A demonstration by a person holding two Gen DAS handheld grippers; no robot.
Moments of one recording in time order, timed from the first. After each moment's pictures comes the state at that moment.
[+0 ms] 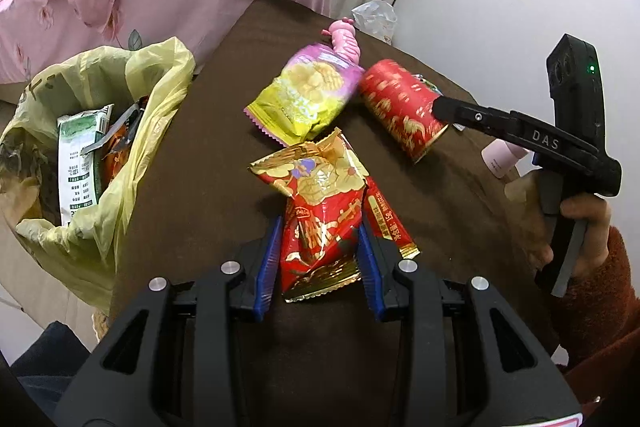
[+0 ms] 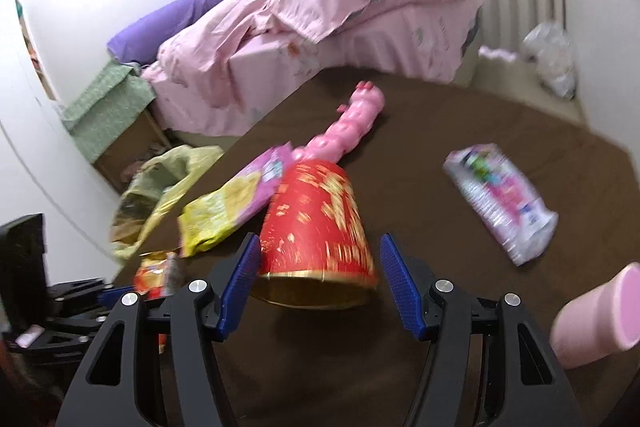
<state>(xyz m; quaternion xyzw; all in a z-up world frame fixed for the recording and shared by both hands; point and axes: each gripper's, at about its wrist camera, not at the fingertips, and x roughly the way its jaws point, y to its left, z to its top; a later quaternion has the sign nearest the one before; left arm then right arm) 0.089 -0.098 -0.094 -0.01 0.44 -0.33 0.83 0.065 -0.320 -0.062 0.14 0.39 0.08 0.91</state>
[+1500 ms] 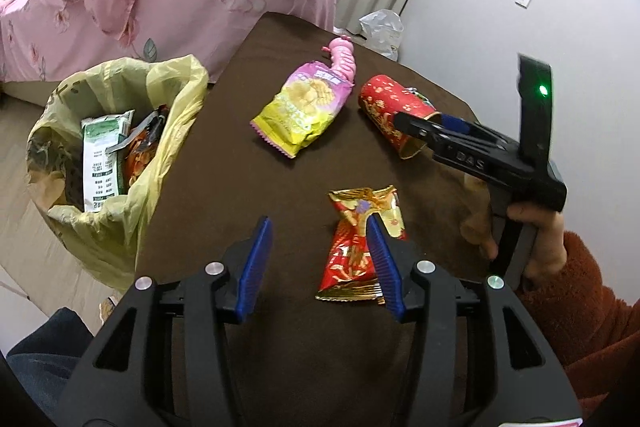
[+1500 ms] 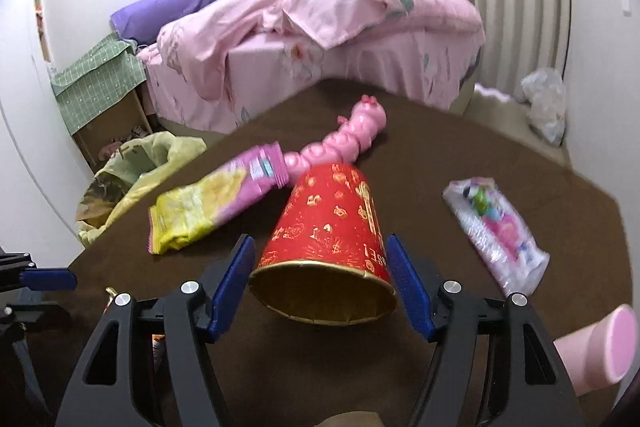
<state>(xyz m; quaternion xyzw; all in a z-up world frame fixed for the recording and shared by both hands) 0.066 -0.086 -0.065 -0.02 0.44 -0.31 0.84 0.070 -0.310 -0.068 0.06 0.35 0.05 0.93</state>
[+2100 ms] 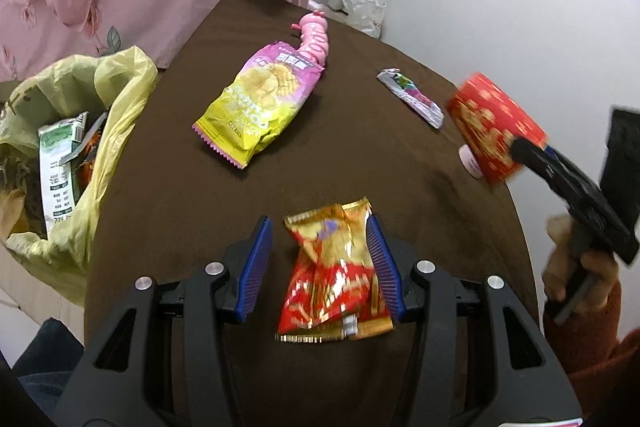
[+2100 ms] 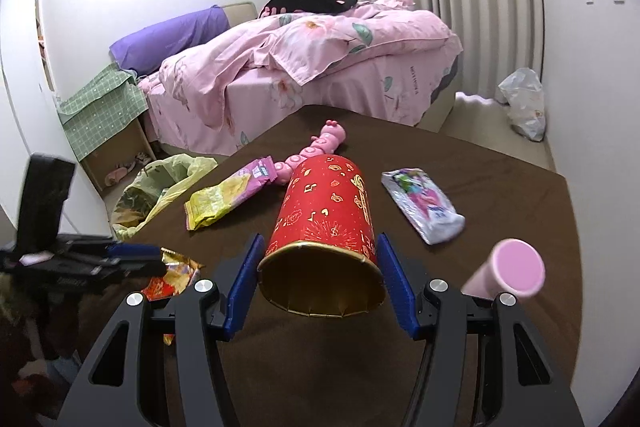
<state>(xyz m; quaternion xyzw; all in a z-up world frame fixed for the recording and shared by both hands) 0.095 -0.130 -0.076 -0.01 0.48 -0.34 0.81 -0.025 -0.344 -0.019 0.08 0.33 0.03 0.94</state>
